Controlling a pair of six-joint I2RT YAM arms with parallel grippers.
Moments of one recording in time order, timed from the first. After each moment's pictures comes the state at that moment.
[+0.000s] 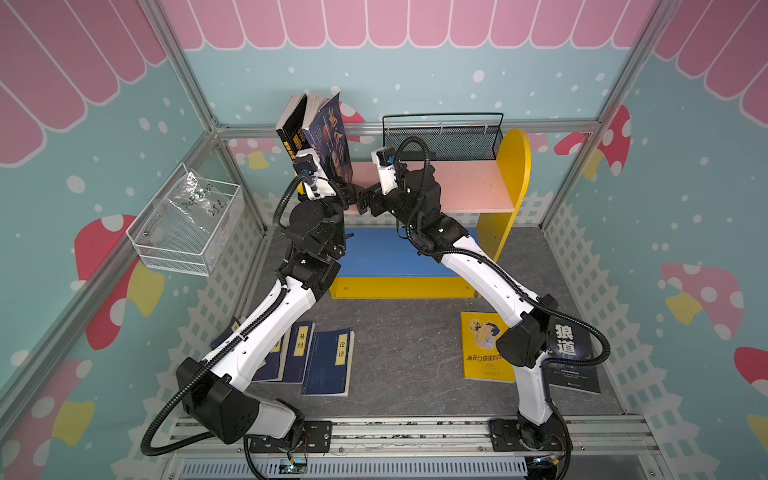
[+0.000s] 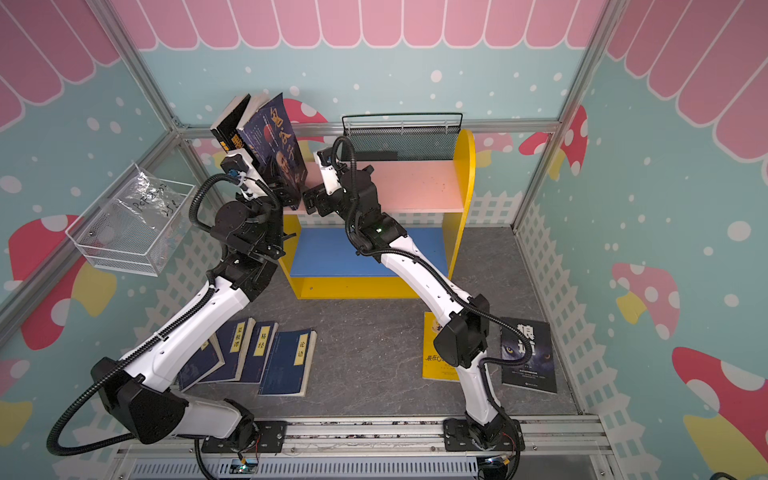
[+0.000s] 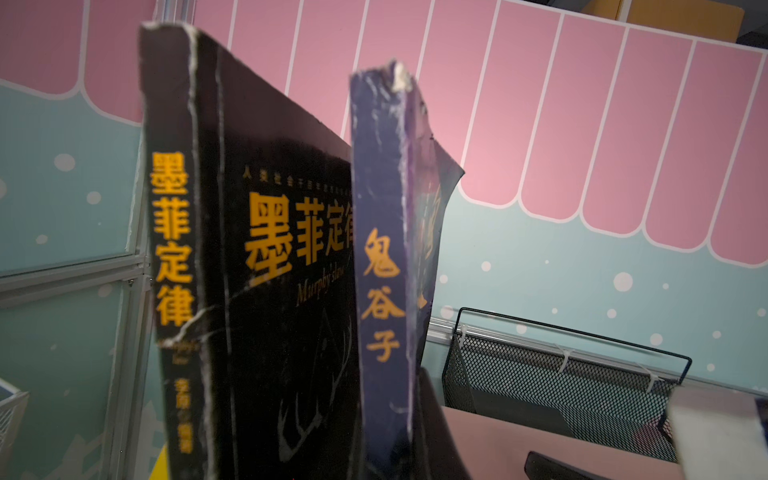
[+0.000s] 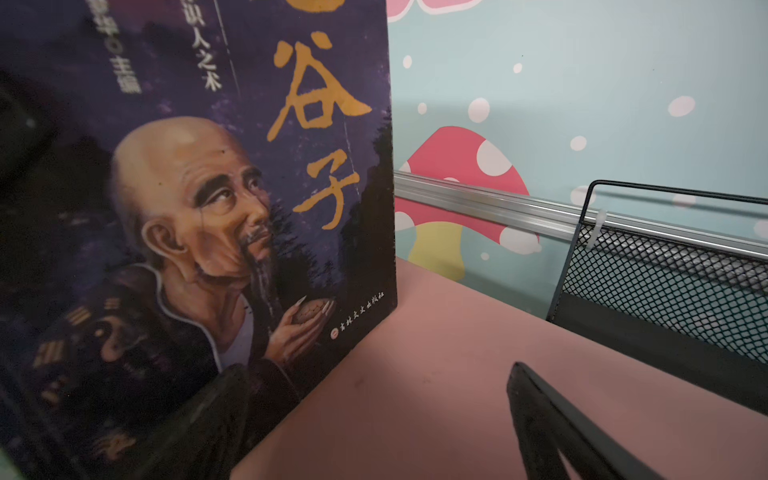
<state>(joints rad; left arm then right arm) -0.48 1.43 1.46 0.43 -0.56 0.02 0.73 2.07 2.27 -0.14 0.02 -0.02</state>
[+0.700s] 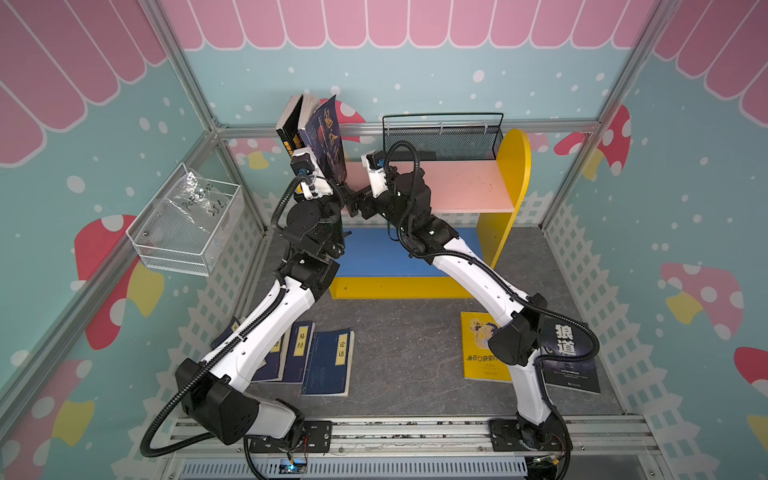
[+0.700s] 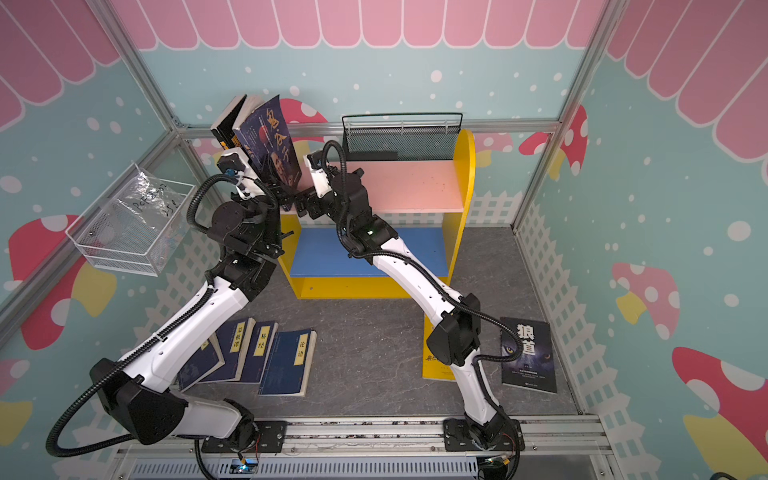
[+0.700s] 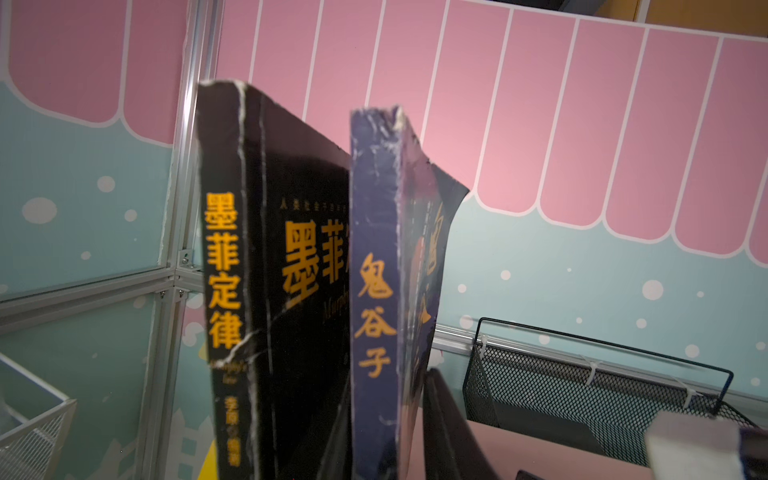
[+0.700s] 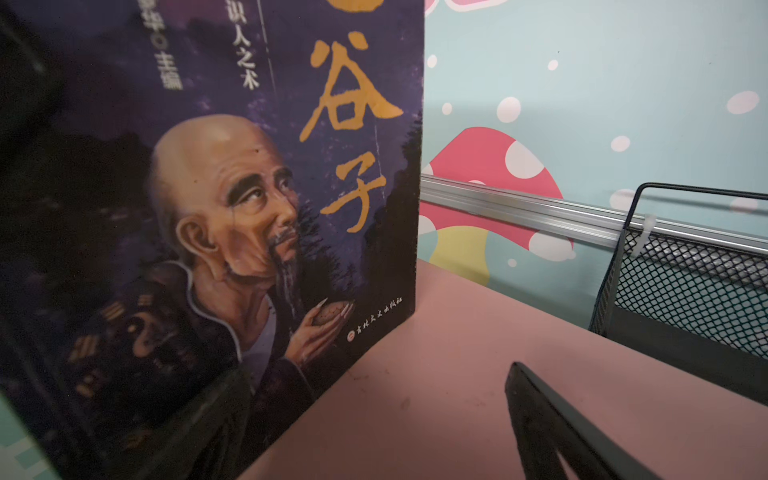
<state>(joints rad) -0.47 1.43 1.46 0.46 -0.60 0.07 0.76 2.13 2.33 -0.13 0.02 -0.01</state>
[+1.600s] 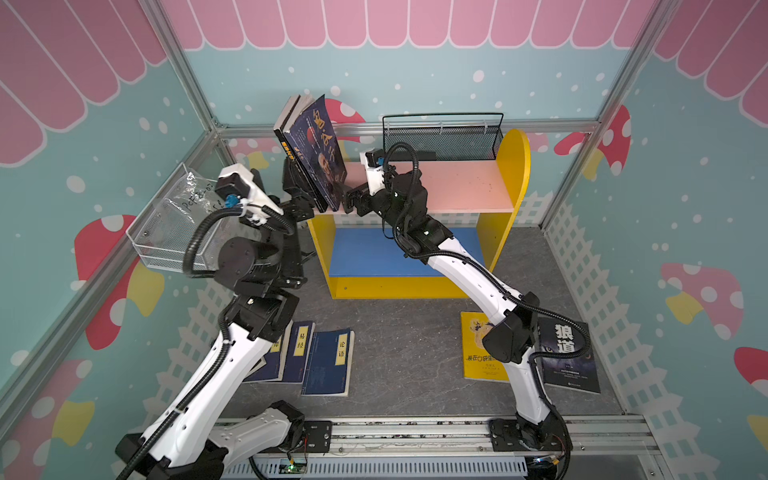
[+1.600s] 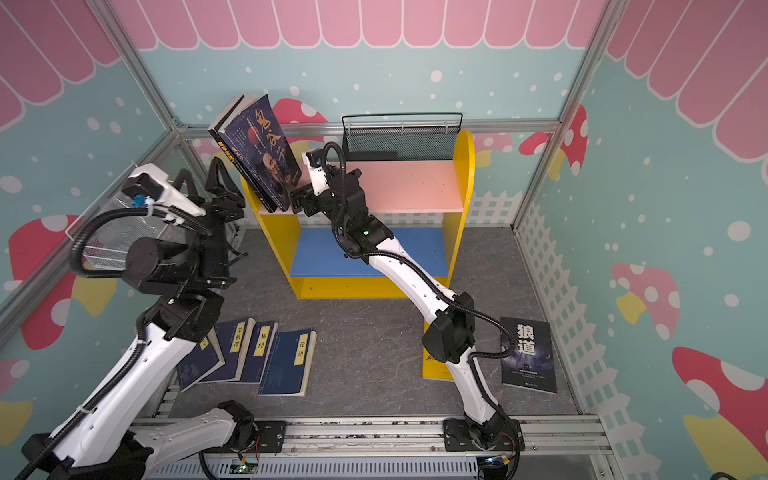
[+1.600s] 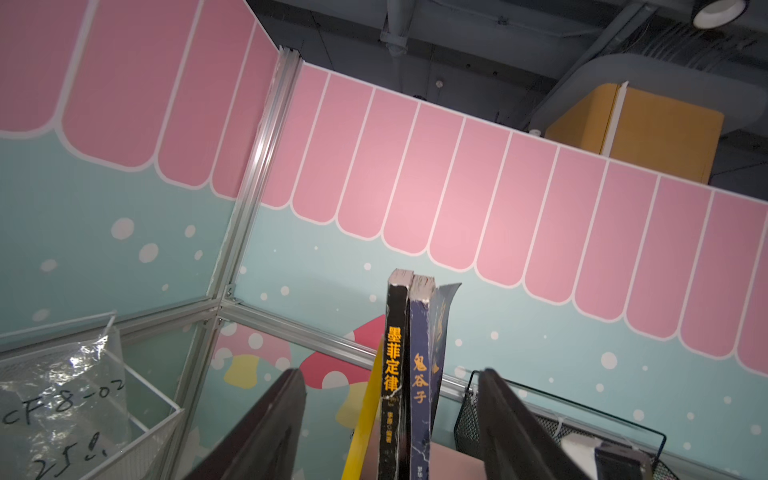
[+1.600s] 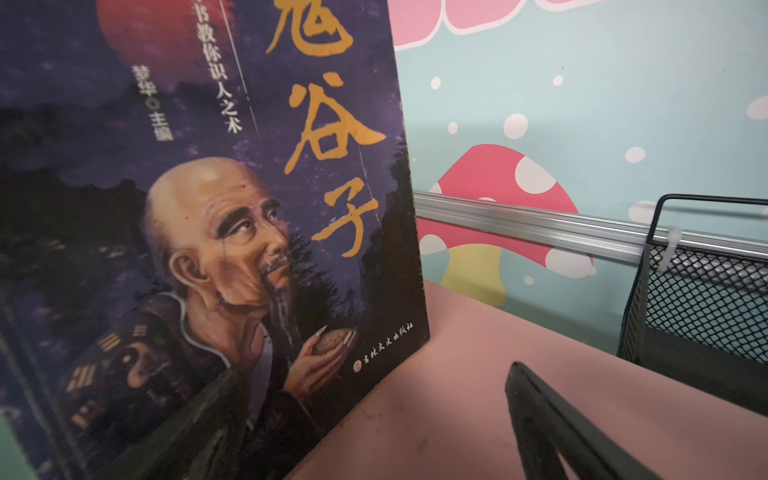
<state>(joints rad) -0.49 1.05 1.36 0.31 -0.62 0.03 0.77 2.17 2.37 -0.07 0.01 0.04</state>
